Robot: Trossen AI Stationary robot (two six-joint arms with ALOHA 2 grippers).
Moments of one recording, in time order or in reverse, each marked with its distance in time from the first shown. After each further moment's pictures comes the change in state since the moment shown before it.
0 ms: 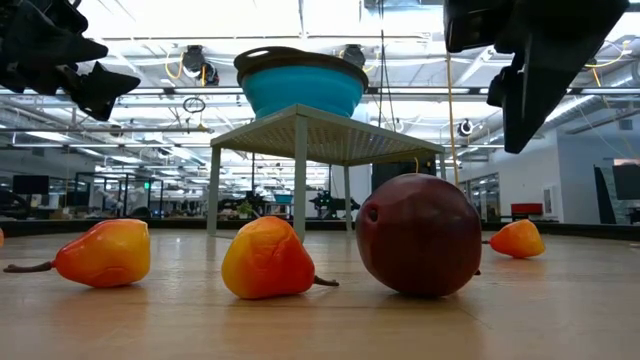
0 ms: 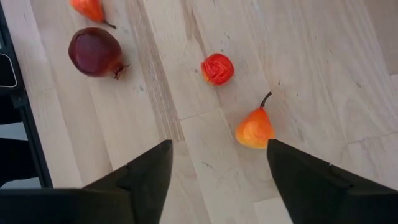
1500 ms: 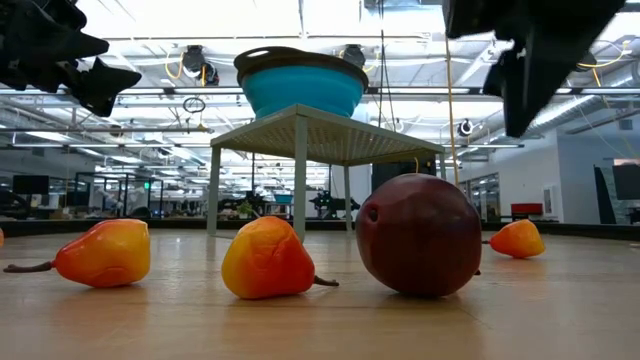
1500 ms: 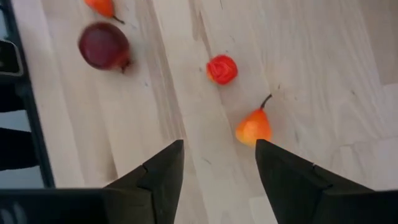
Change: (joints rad) left arm 0.000 0.000 0.000 0.023 -0.004 0.025; right arm 0.006 0.000 0.042 -0.052 0.000 -0.056
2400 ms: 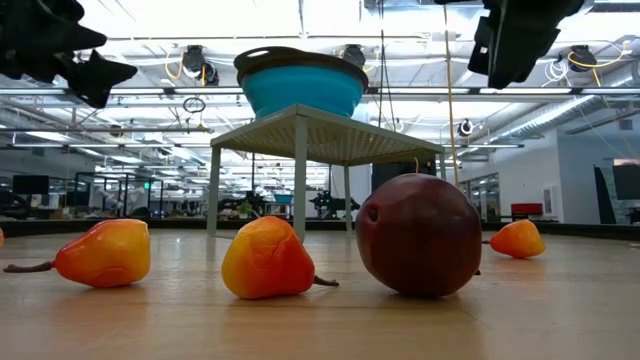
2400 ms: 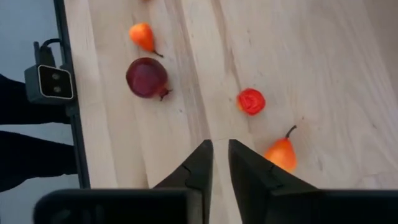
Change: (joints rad) left arm 0.000 0.000 0.076 -0.107 -0.024 -0.002; right arm 0.007 0.001 0.065 0.045 0.000 -0.002
